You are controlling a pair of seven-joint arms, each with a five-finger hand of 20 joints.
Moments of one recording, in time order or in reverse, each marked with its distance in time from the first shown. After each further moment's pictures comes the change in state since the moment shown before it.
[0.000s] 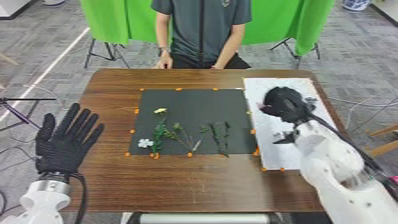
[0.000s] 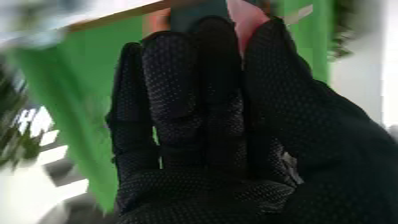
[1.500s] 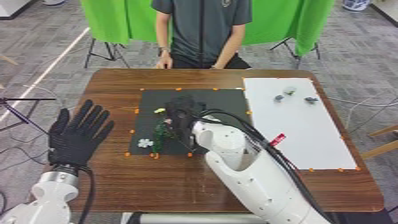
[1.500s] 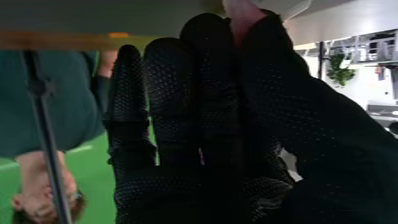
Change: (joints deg) left arm -4.8 2.4 3.6 2.2 -1.1 0.6 -1.9; right arm 20.7 -21.0 -29.2 19.7 -23.3 -8.1 -5.8
